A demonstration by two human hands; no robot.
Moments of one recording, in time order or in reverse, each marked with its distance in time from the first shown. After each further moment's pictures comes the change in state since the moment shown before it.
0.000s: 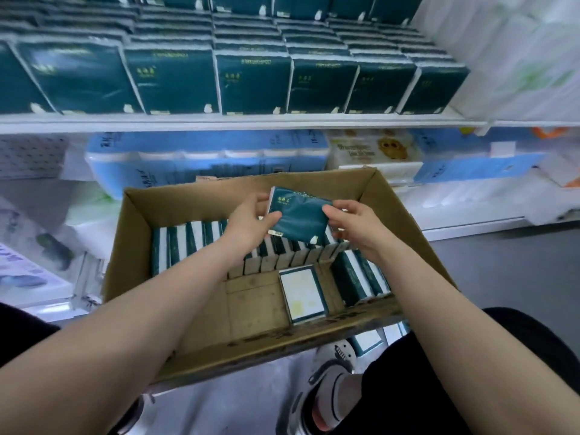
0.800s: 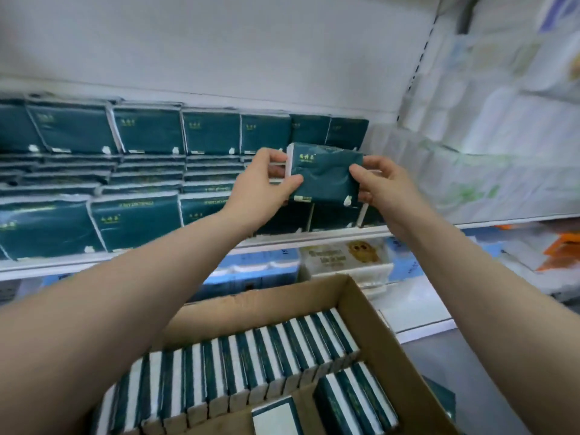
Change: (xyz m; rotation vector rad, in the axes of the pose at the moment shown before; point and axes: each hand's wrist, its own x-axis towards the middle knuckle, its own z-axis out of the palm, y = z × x) left_hand 0.094 0.219 -0.014 -0.013 0.107 0.486; right_hand 0.047 -0.217 -0.095 0.070 0.241 -0.559
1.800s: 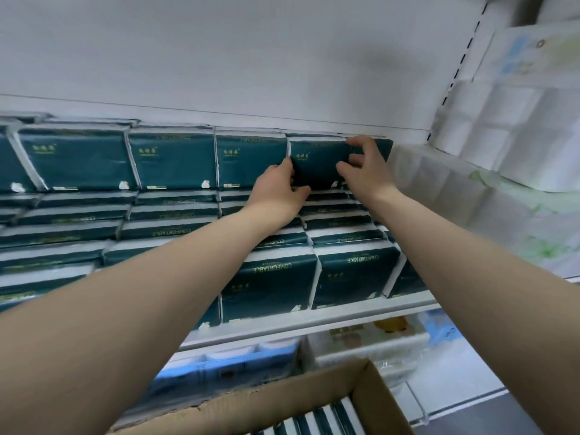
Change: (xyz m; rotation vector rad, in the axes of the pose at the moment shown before) left_hand 0.165 -0.046 0.055 0.430 -0.042 0.020; right_hand 0.190 0.037 0.040 -0.337 0.013 -0.131
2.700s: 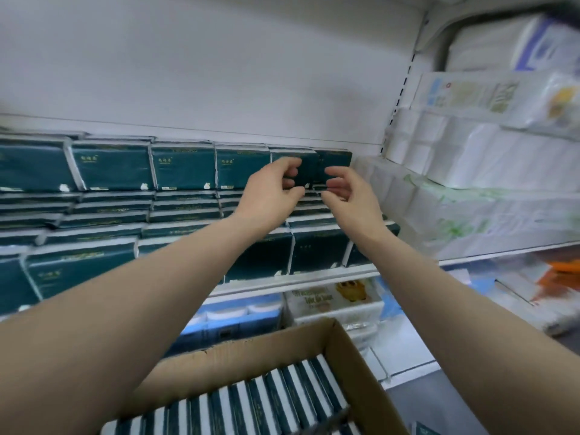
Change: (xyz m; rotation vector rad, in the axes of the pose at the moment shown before) left_hand -0.096 0.061 -0.039 -0.148 0.086 0.191; right_hand -0.139 -0.044 -0.045 -0.015 0.040 -0.133
